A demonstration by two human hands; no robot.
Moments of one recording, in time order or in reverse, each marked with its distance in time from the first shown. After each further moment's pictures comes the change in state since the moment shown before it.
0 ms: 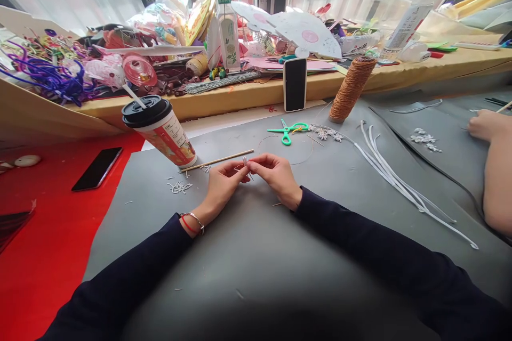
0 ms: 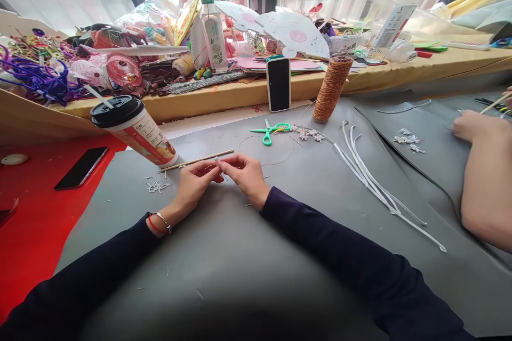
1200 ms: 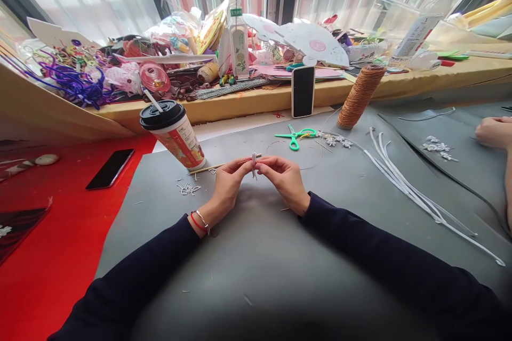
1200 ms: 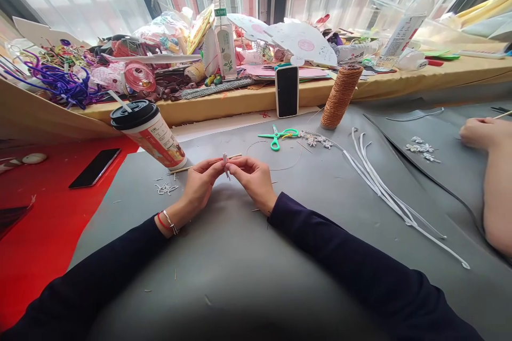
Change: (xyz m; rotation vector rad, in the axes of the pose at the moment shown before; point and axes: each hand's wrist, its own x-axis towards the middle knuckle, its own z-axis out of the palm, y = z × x) left_hand 0.007 0.000 0.000 -0.330 0.082 -0.028; right_hand -0.001 0.000 0.007 0.087 -0.007 -0.126
